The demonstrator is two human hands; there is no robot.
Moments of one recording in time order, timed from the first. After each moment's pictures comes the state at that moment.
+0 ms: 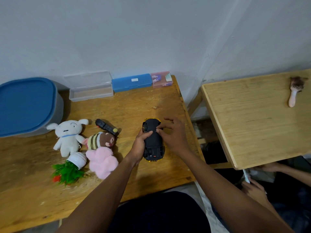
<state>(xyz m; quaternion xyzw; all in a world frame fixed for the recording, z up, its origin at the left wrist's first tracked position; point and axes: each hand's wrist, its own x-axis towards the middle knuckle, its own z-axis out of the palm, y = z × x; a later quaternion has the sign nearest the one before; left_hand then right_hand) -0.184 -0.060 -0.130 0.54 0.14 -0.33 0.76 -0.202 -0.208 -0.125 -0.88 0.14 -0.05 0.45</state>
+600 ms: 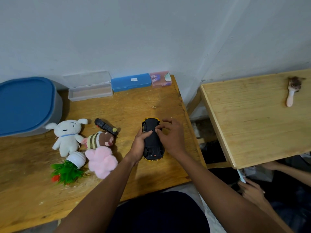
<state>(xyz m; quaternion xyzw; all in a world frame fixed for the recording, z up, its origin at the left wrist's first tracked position) -0.183 -0.060 -0.133 0.54 0.14 -0.32 0.77 -0.206 -0.197 -0.129 -0.88 0.18 -0.07 0.43</state>
